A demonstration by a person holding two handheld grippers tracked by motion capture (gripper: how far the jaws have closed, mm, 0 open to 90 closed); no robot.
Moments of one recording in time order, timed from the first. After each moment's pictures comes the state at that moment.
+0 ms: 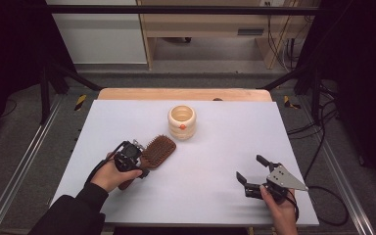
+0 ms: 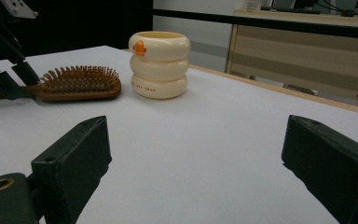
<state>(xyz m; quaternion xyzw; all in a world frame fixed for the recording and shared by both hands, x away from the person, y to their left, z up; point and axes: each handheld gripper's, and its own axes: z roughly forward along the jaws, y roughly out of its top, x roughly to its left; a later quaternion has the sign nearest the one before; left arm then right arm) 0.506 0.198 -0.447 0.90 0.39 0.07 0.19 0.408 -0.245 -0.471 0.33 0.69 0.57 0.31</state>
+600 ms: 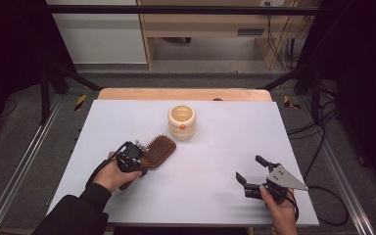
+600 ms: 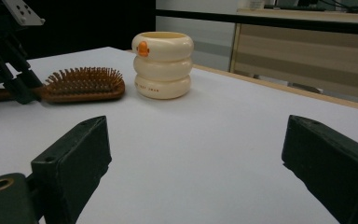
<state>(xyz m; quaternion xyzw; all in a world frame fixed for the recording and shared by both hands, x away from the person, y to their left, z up) 0.505 0.193 -0.449 0.91 0.38 0.08 0.17 0.408 -0.245 -0.472 0.33 0.69 0.57 0.30</state>
